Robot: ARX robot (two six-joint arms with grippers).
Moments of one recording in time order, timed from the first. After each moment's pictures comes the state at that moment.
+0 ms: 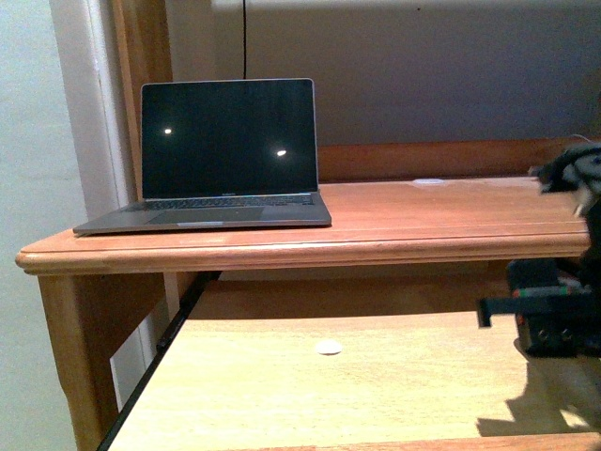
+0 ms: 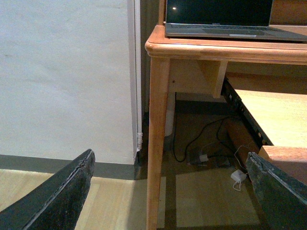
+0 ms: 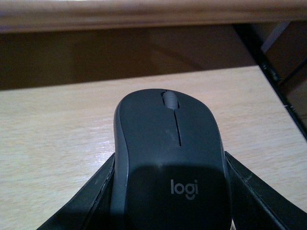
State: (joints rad) left arm -0.01 0.01 0.01 0.00 0.00 -0.01; right arm 0.47 1.38 0.84 0.07 0.52 0.18
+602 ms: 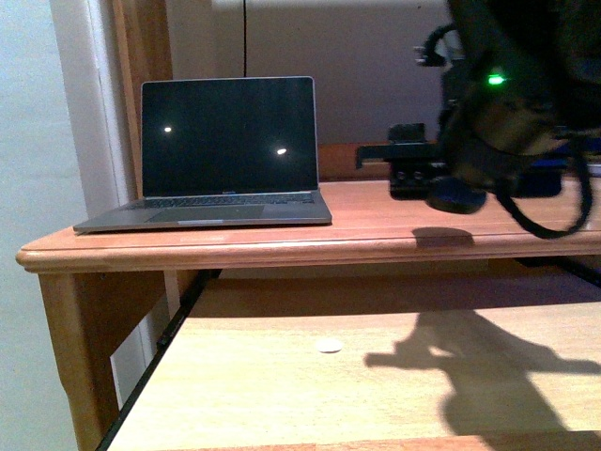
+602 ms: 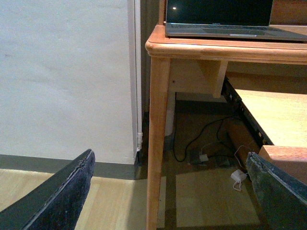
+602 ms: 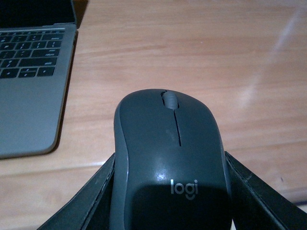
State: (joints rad) left arm -0.01 0.01 0.01 0.00 0.00 -0.01; right arm 0.55 1.84 1.54 -0.05 0.56 0.17
